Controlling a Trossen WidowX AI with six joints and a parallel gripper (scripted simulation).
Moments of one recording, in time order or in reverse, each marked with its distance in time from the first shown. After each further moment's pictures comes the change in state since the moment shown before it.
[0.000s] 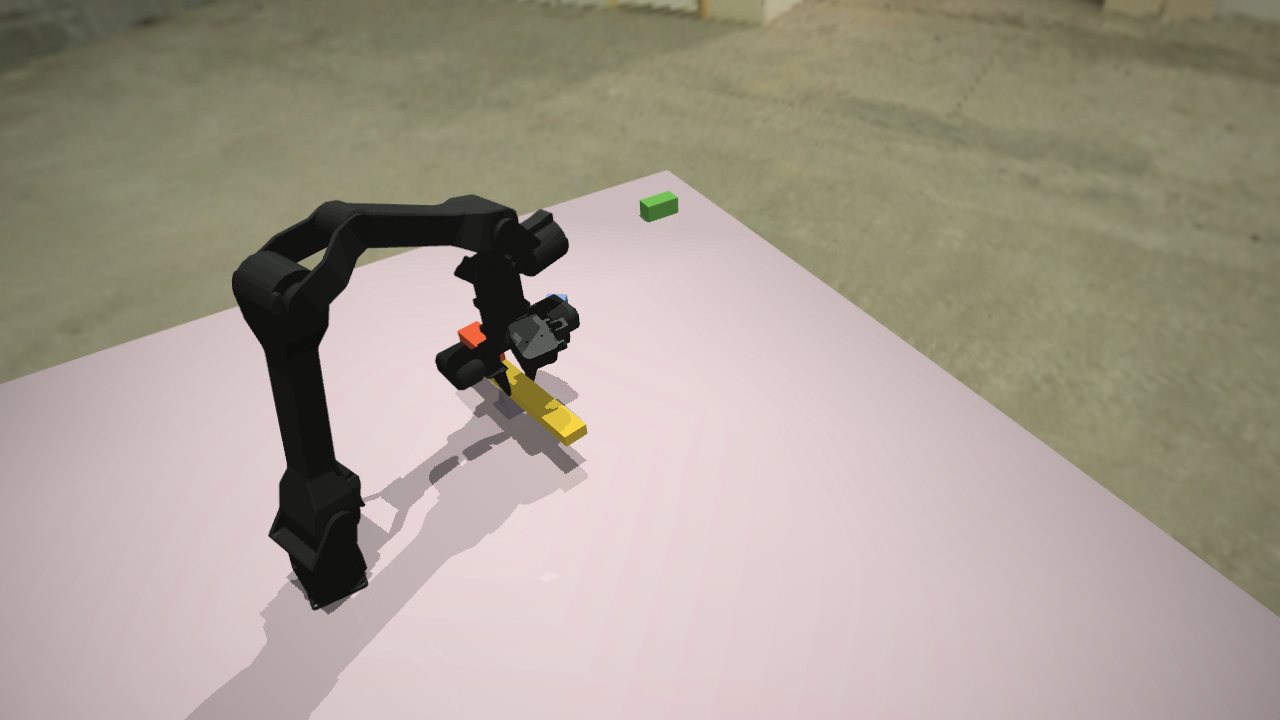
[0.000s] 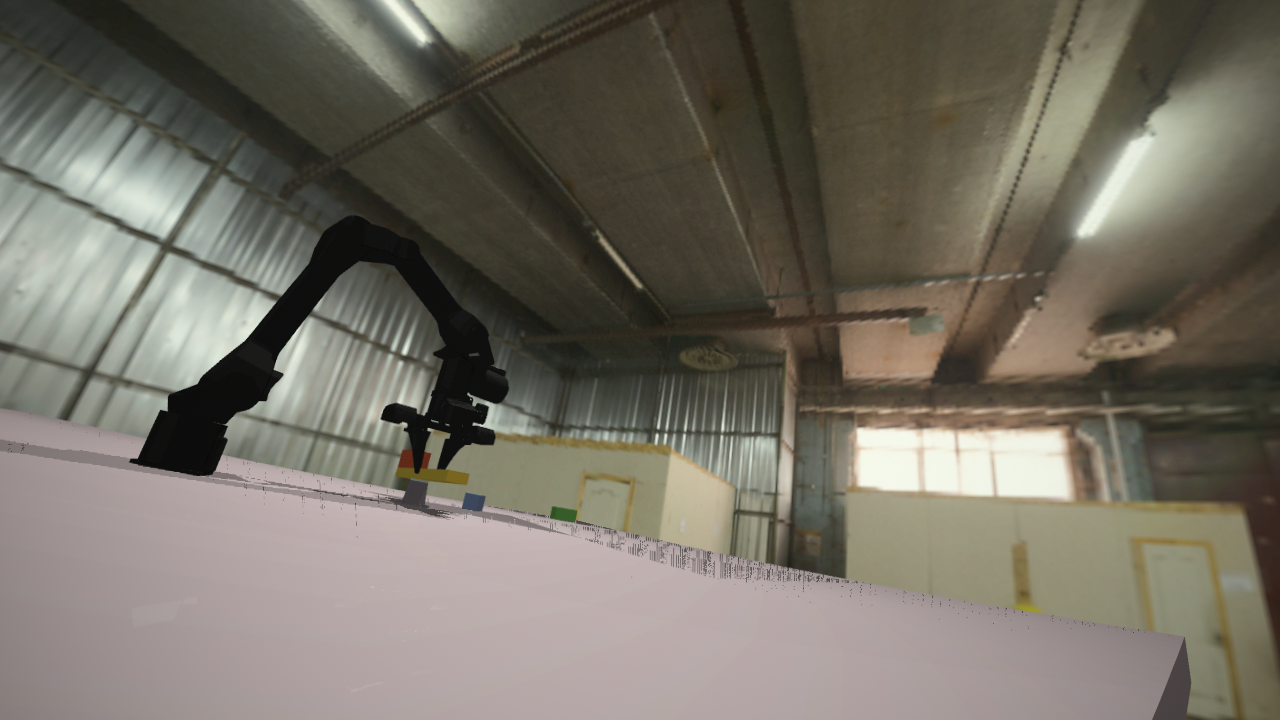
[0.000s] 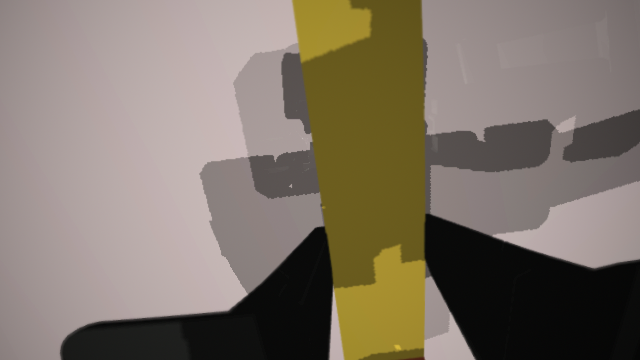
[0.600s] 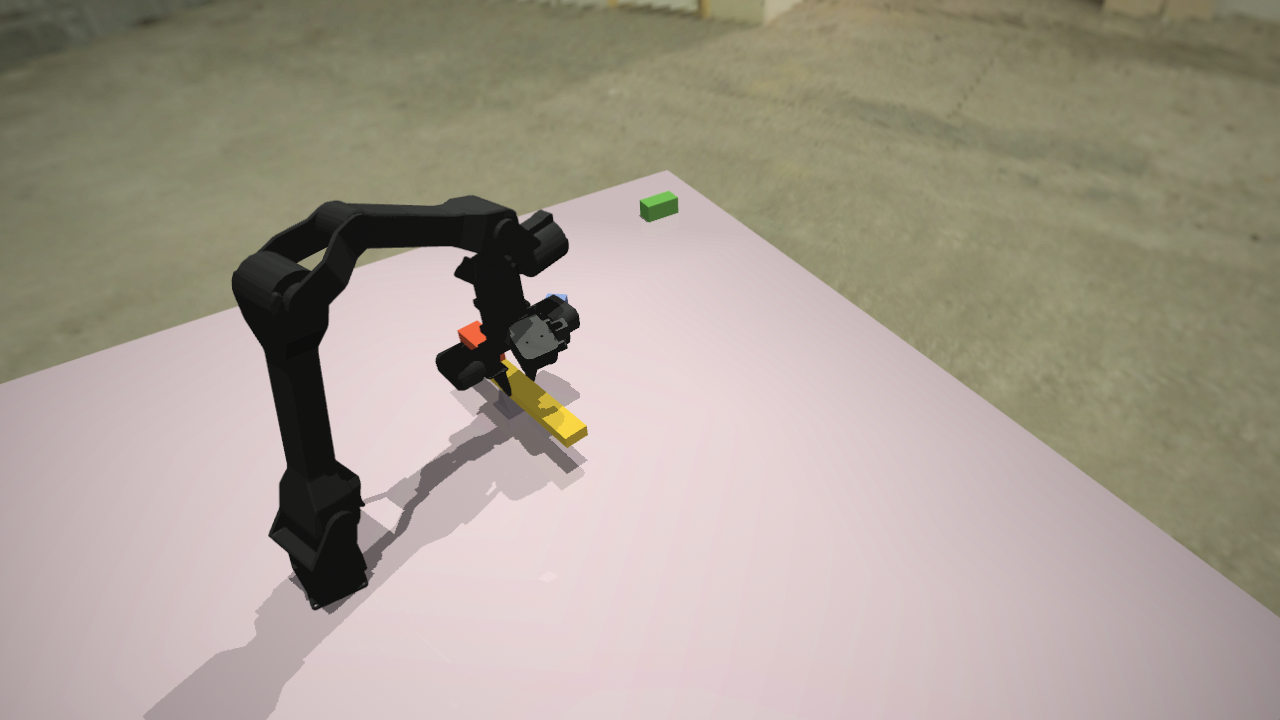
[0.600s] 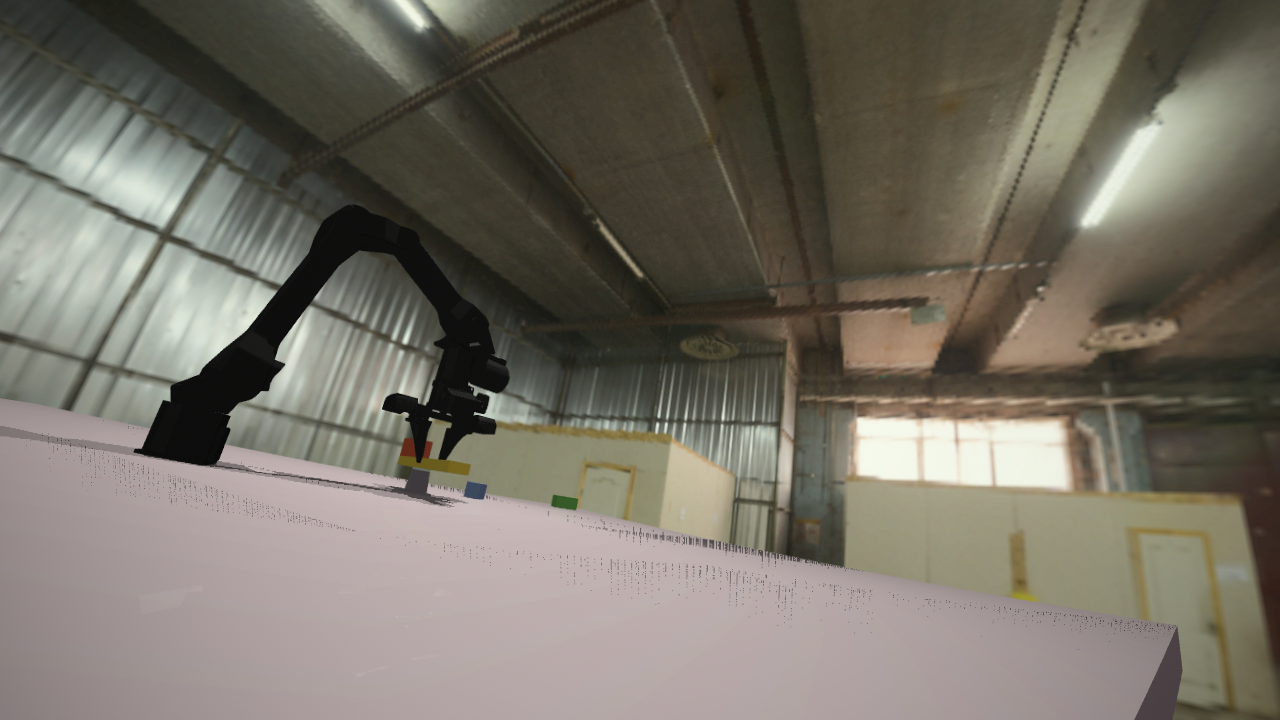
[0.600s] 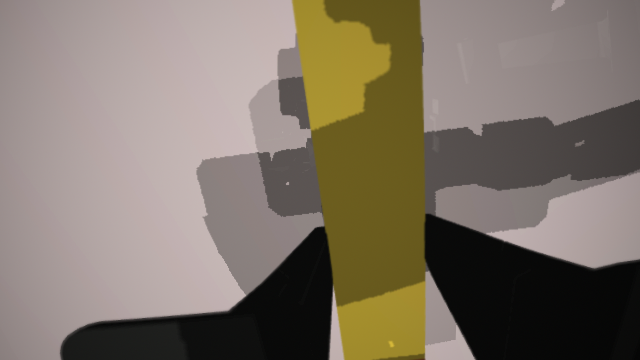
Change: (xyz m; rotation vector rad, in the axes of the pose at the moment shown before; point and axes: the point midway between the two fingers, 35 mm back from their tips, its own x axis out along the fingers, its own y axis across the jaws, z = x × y) arm 0.001 0.000 0.000 0.000 0.001 0.001
